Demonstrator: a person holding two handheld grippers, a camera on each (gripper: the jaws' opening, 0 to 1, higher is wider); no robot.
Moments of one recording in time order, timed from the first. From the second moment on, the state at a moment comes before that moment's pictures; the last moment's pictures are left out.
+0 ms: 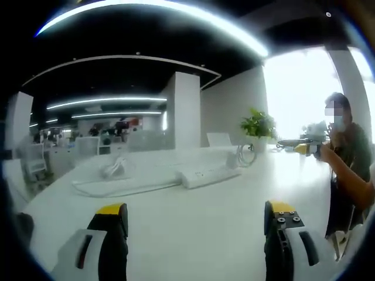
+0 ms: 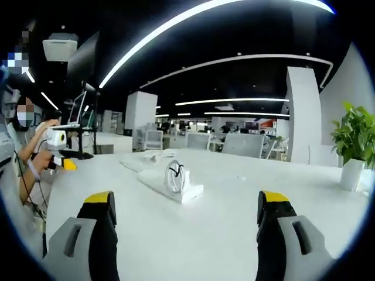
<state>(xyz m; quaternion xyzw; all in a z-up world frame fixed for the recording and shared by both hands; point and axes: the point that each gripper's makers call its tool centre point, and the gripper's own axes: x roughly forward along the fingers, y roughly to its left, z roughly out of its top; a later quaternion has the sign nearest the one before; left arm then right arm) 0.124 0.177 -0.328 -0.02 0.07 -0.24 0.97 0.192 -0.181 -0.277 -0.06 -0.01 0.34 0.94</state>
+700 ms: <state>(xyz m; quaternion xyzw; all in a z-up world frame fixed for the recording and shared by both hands) 0.125 0.184 -0.328 -0.03 0.07 -0.22 0.97 0.184 -0.191 -0.293 -0.07 0.01 0.31 0.95</state>
